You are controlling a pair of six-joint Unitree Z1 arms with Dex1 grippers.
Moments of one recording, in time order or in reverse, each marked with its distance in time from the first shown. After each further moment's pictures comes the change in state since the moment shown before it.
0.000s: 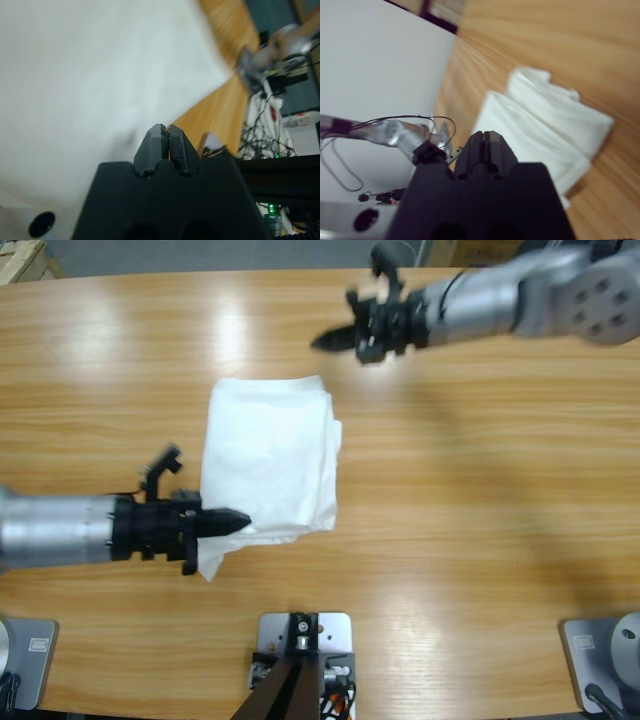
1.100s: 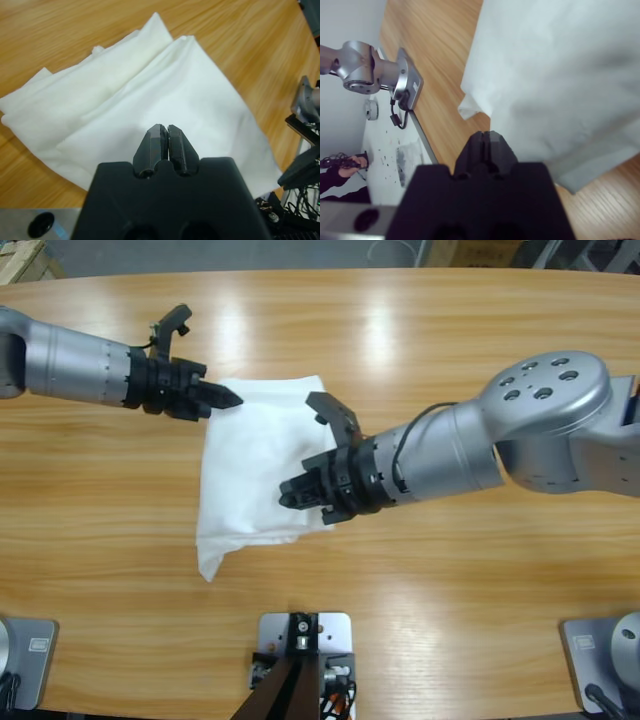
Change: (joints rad) arm 0 0.310 -0.155 -0.757 1.215 -0.039 0.381; arm 1 0.481 -0.173 0.216 0.181 -0.442 0.003
